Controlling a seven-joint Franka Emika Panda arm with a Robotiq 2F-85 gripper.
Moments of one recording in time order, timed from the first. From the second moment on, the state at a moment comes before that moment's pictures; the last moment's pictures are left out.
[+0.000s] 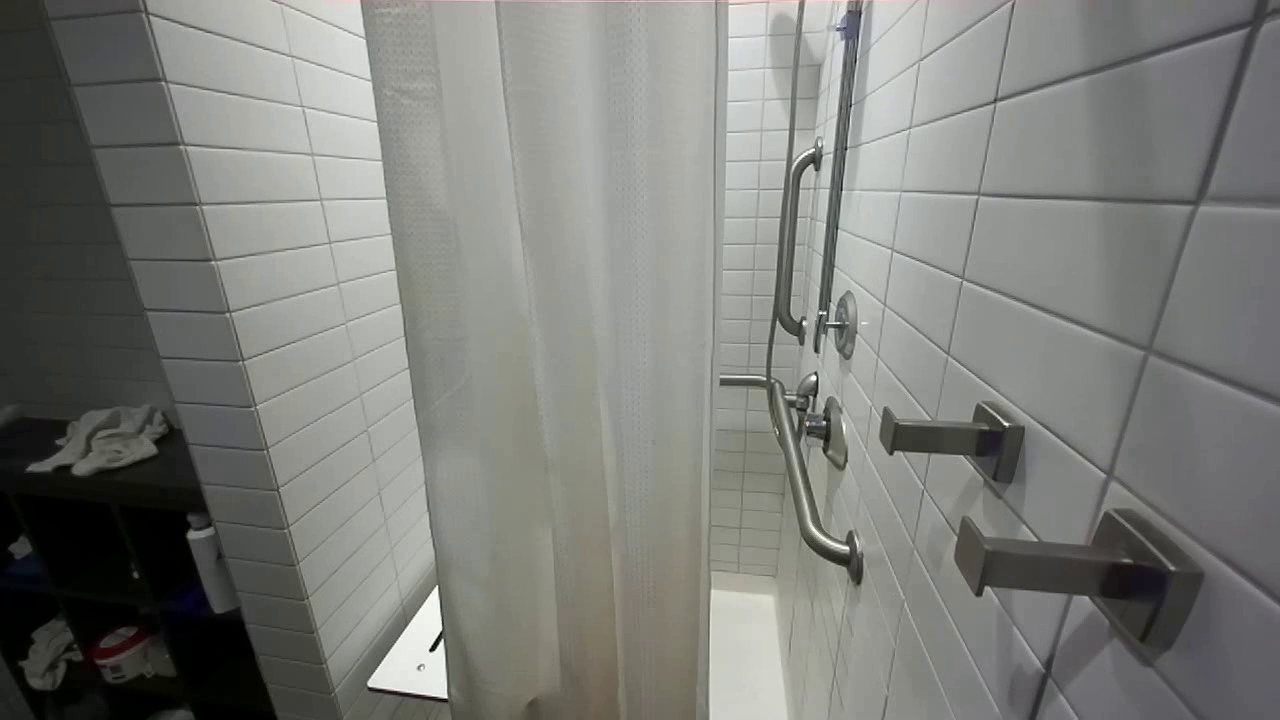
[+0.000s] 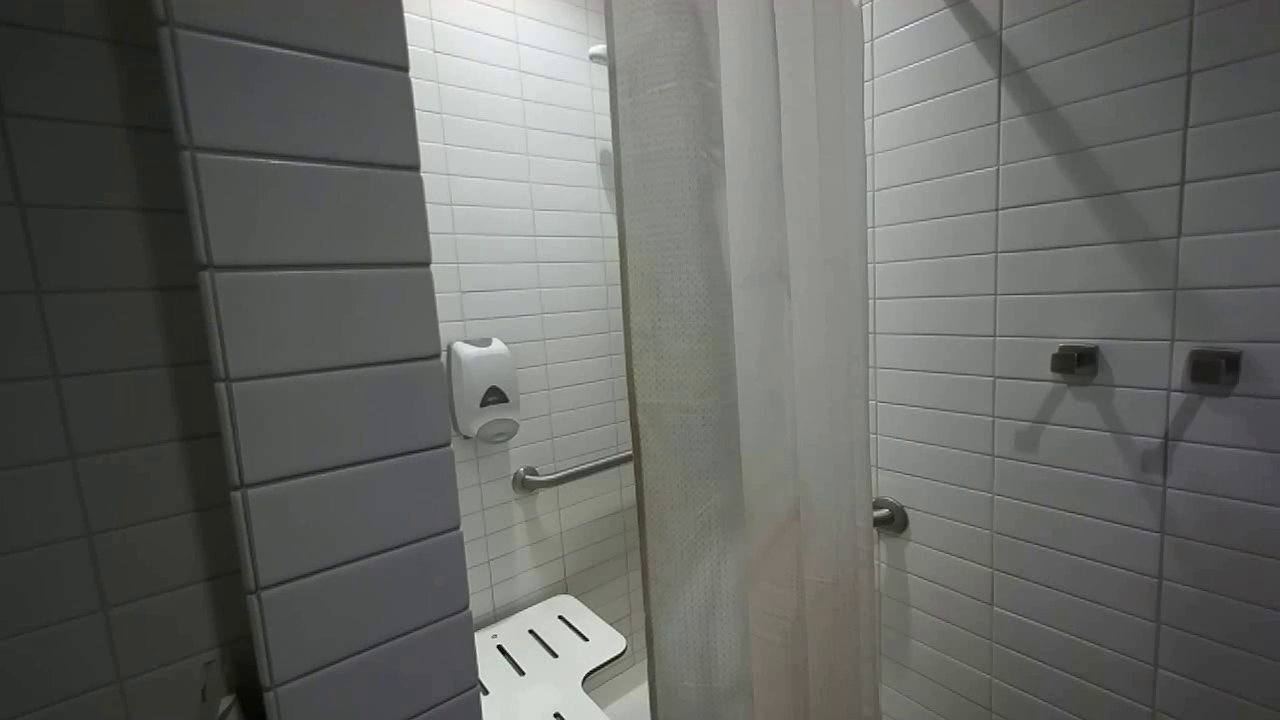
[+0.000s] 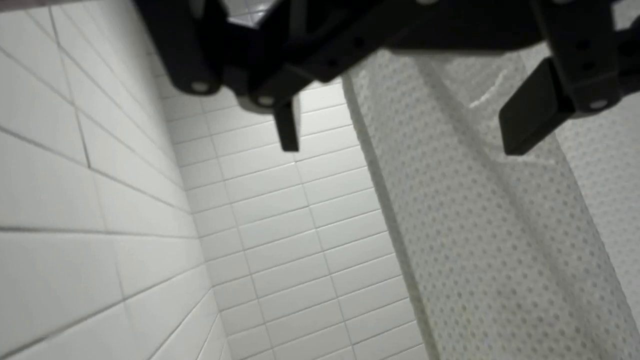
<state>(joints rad) -0.23 -0.57 0.31 -1.70 -0.15 2.46 0.61</state>
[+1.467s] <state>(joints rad) -0.22 -0.29 0.46 -1.22 -0.52 2.11 0.97</state>
